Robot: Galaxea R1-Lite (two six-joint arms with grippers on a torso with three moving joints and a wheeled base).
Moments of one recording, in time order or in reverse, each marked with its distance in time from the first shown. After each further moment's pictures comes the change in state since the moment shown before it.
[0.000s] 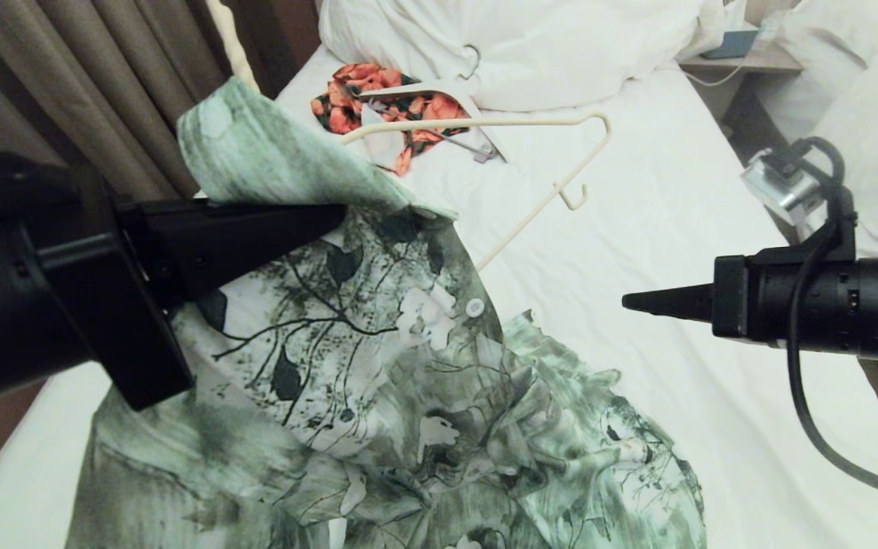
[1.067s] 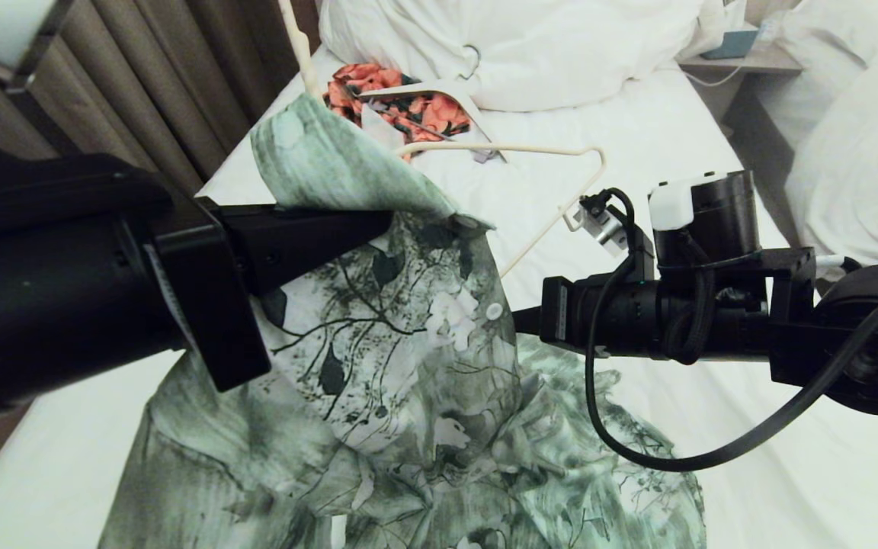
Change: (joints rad) left arm 0.004 0.066 -0.031 -0.013 -0.018 -0.047; right arm 0.197 0.312 -0.152 -0.143 -0.021 0.169
